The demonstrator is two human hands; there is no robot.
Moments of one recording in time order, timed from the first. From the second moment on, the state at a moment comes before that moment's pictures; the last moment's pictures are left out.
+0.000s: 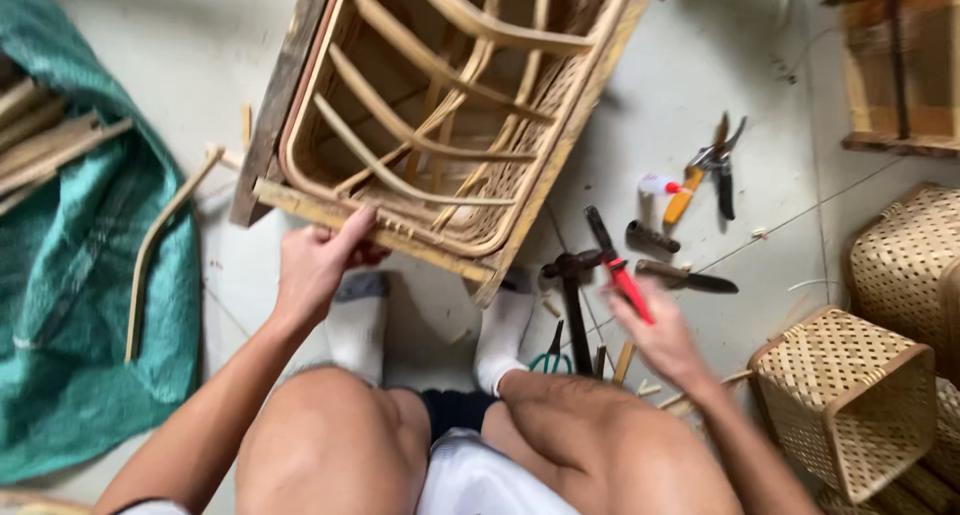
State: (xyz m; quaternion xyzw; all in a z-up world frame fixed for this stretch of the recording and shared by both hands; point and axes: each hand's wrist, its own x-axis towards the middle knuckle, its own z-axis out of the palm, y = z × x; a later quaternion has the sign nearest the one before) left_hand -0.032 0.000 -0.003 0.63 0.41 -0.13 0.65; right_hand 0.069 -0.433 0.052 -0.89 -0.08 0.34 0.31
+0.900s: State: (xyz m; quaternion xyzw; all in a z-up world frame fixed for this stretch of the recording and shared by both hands) left_hand -0.041 0.009 -0.004 0.58 0.39 0.04 0.71; right_hand 0.089 -0.449 -0.045 -0.82 0.19 0.30 0.46
